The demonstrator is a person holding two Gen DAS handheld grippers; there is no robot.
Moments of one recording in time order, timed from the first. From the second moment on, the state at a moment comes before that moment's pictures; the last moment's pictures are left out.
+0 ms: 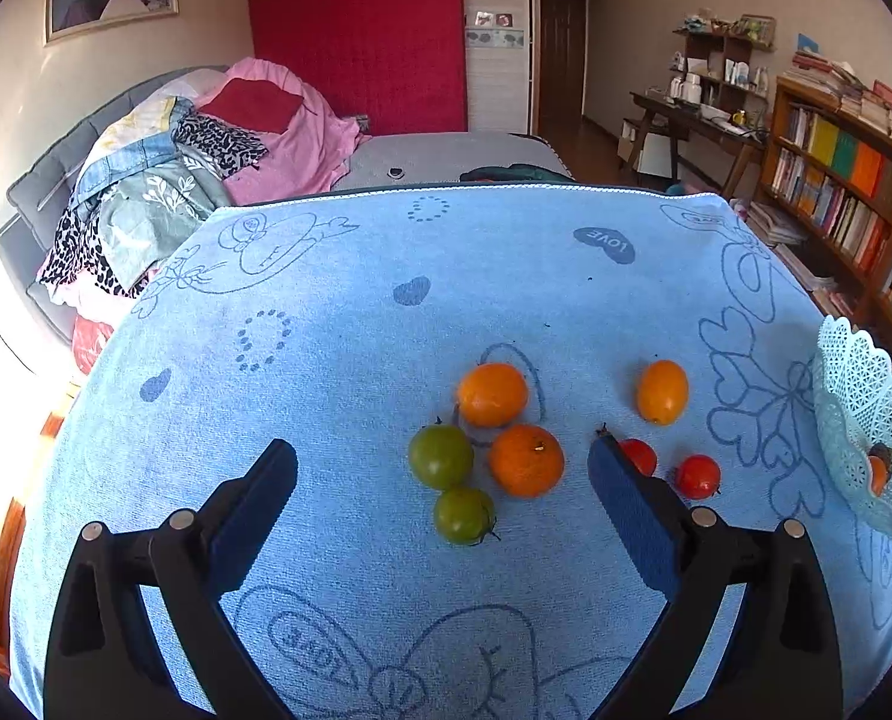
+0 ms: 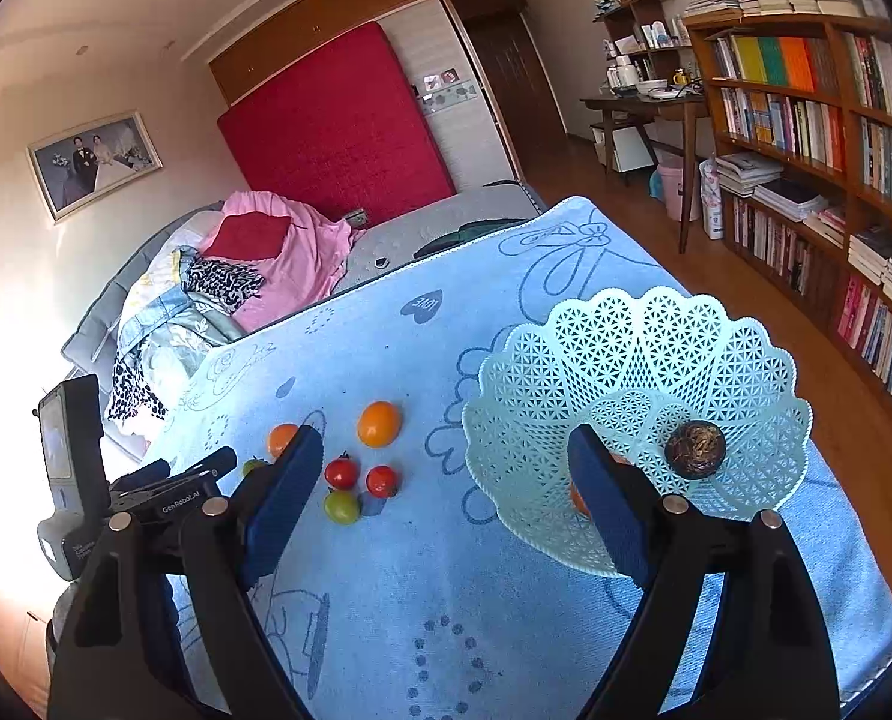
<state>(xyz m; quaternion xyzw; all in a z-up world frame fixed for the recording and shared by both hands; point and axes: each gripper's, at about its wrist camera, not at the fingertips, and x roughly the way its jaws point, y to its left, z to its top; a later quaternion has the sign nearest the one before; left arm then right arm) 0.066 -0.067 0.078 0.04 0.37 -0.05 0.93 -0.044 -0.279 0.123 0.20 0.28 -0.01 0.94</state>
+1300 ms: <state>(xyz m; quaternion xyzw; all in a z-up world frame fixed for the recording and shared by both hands) 0.061 -0.048 0.039 -0.01 0.39 -0.10 0.92 -0.011 -0.205 0.061 0.11 0.35 0.04 0.93</state>
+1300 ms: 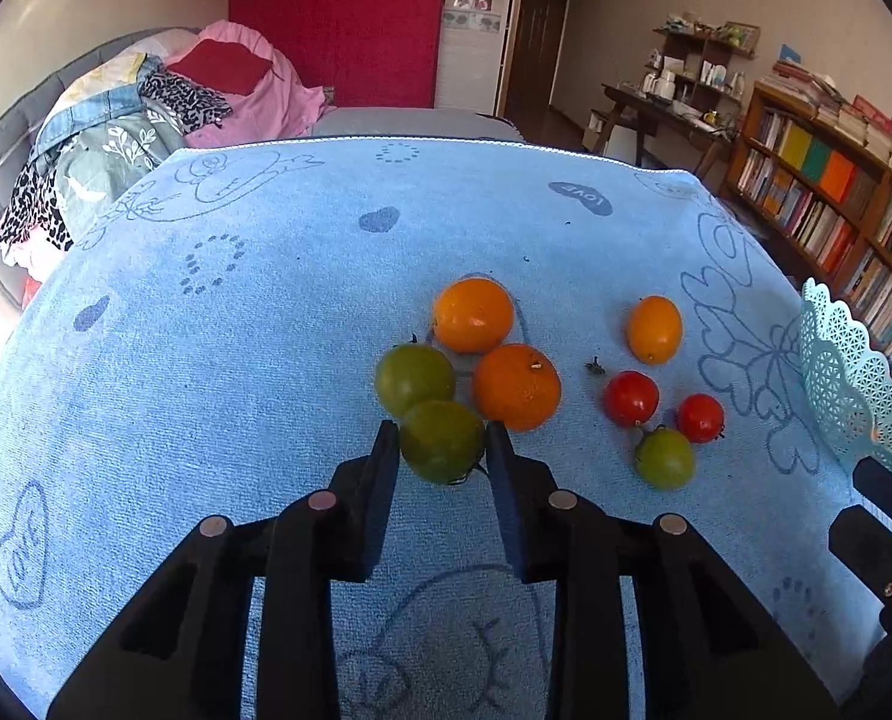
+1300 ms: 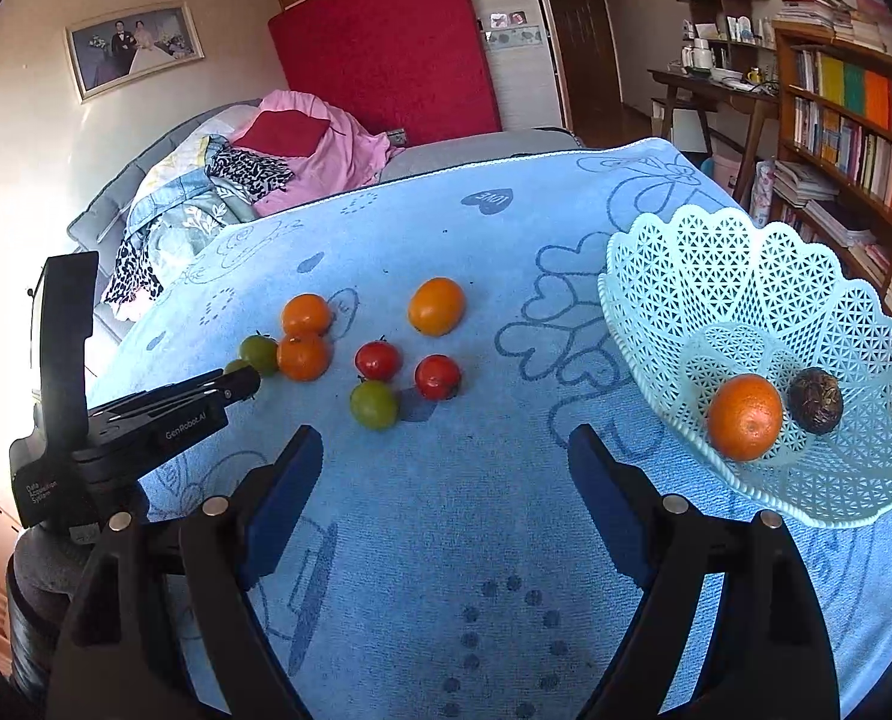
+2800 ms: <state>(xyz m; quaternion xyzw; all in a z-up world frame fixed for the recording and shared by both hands) 0.044 -0.043 0.054 0.00 0.36 -0.08 0.93 0.071 -0.149 0.024 0.06 0.43 0.07 0.90</state>
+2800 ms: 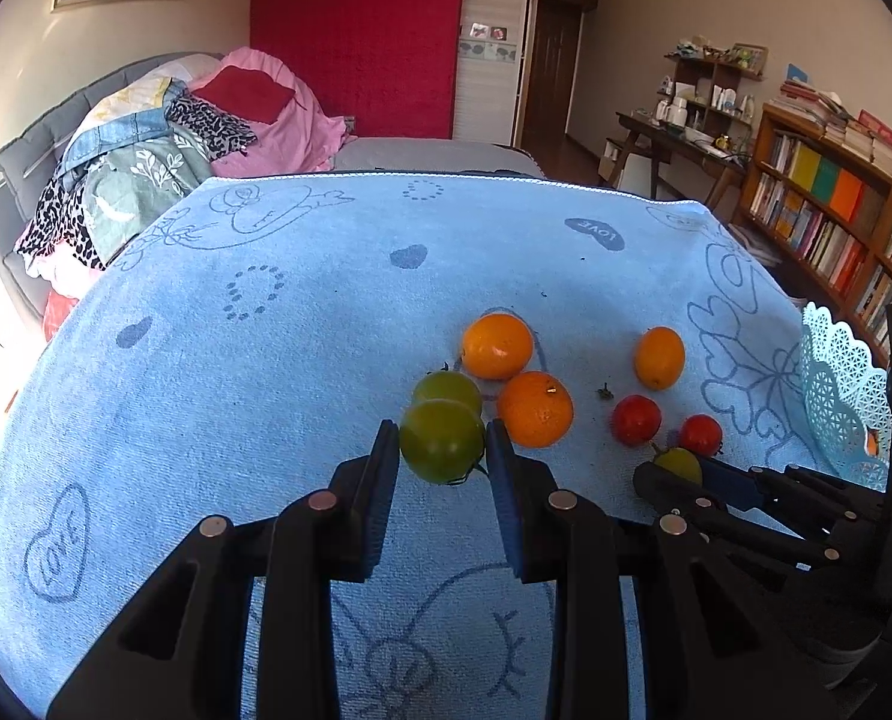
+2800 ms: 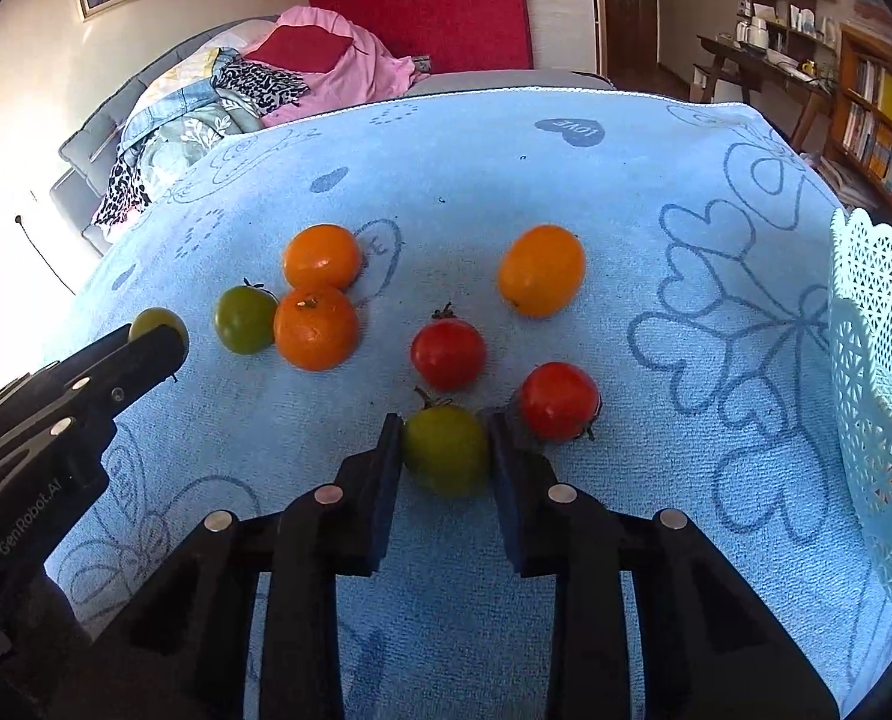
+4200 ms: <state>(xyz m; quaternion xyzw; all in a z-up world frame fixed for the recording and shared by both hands) 0.010 -0.098 0.101 0.02 0.33 -0.16 0.93 -0.046 -0.308 0.124 0.21 0.28 -0.05 0.94</state>
